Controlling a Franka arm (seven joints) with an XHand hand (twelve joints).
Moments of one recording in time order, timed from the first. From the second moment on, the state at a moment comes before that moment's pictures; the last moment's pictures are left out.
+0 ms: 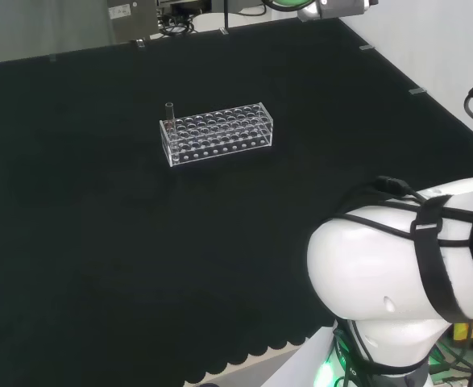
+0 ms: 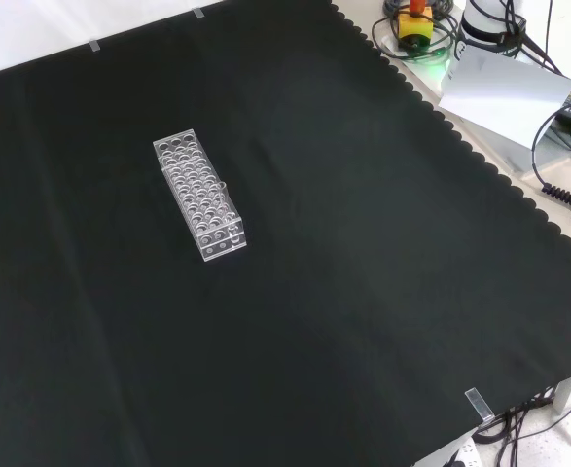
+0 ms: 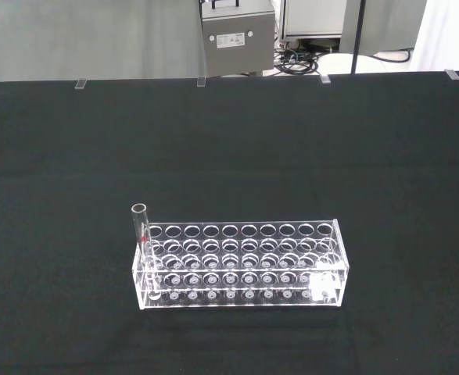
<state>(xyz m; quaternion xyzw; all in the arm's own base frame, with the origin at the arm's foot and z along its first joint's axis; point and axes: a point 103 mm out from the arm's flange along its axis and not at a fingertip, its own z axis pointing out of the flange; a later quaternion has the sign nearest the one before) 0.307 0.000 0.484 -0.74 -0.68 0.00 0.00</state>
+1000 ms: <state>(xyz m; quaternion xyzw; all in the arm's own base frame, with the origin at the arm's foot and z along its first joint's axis) 0.351 -0.006 0.473 -0.72 -0.69 0.01 0.02</state>
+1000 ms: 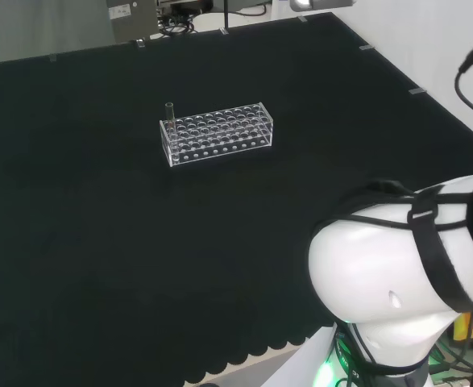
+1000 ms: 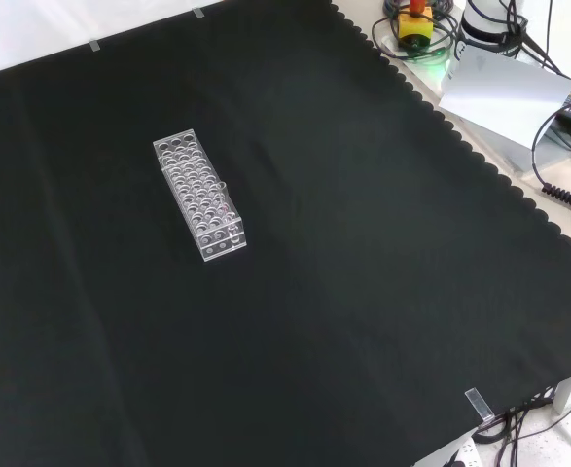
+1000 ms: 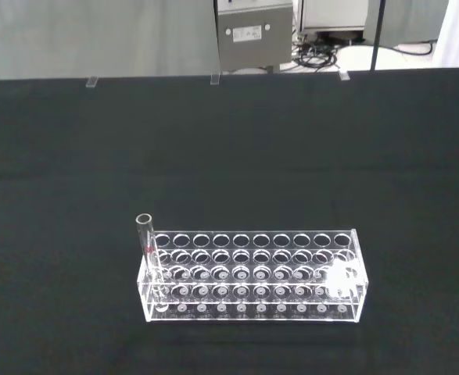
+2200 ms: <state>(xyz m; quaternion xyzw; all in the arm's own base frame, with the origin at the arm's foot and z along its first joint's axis) 0.520 0.021 0.362 -0.68 -0.72 0.09 0.08</state>
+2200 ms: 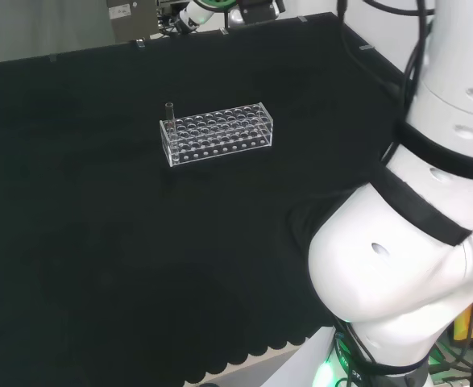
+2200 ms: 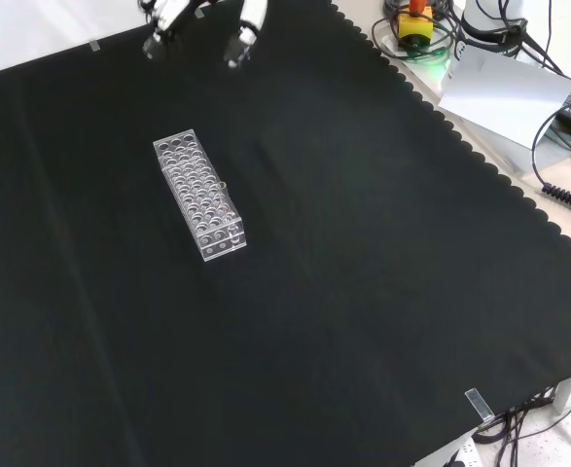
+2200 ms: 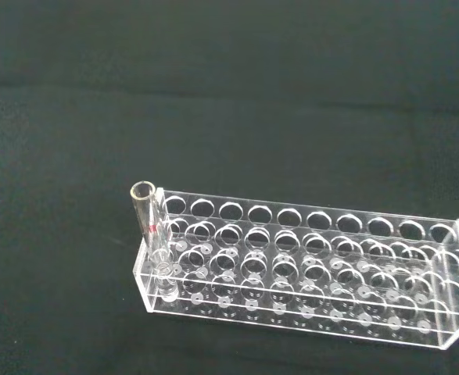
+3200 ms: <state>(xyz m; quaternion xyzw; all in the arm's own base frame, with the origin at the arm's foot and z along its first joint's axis) 0.562 0.045 0.256 -0.65 -0.73 0.15 0.14</state>
